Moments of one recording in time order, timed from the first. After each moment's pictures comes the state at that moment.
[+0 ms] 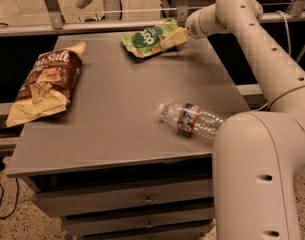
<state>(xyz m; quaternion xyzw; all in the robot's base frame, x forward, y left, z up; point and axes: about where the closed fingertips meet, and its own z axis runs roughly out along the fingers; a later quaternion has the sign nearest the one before) 0.890 -0.134 0.883 -0.36 0.79 0.08 0.49</state>
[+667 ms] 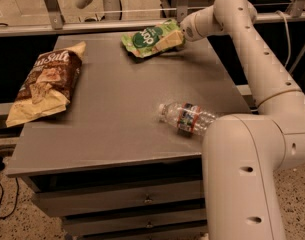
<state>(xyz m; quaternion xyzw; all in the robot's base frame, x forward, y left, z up) 0.886 -0.106 0.872 -0.38 0.78 0.14 0.48</state>
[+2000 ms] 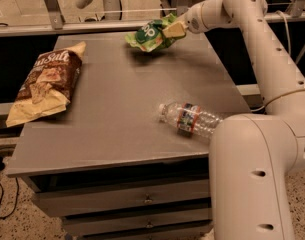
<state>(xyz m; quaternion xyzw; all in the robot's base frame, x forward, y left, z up) 0.869 -0.107 0.909 -0.40 0.76 0.15 0.50</state>
